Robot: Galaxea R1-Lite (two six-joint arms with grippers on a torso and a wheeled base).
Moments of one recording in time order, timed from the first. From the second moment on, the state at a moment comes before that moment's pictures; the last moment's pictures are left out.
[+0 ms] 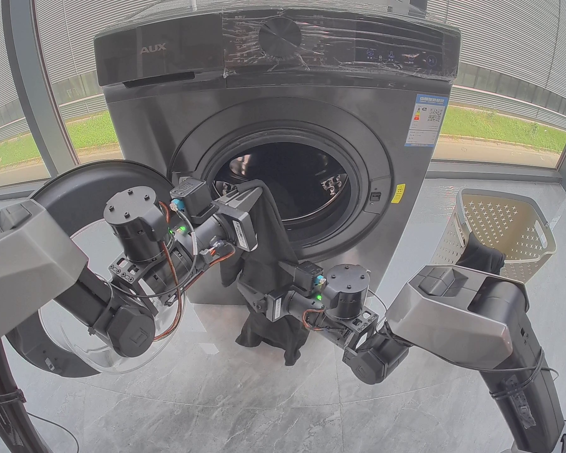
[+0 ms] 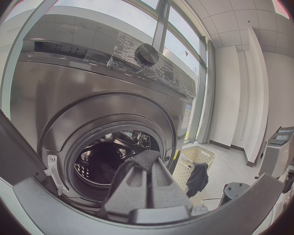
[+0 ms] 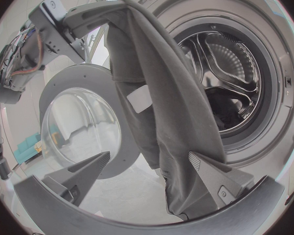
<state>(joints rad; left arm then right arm) -0.50 2.03 -0.84 -1.41 -0.12 -0.05 0.69 2.60 -1.24 -1.36 0.07 0.12</state>
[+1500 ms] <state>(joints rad) -0.50 2.03 -0.83 -1.42 -0.10 -0.05 0.82 2.54 -1.00 -1.38 0.14 0.08</state>
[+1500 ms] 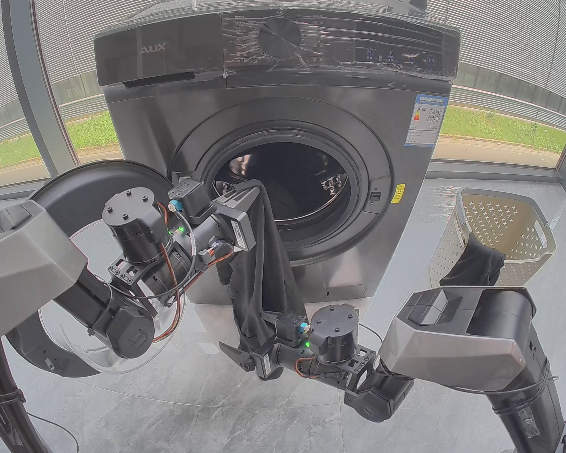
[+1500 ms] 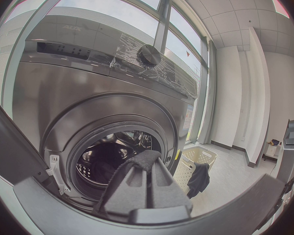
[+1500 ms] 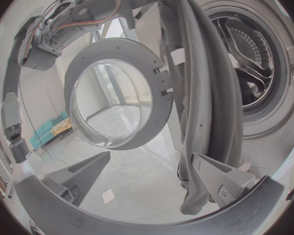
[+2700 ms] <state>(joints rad) -0.49 2.02 -0.83 -1.42 -0.10 -0.05 0.81 2.62 -1.24 -1.36 0.13 0.14</state>
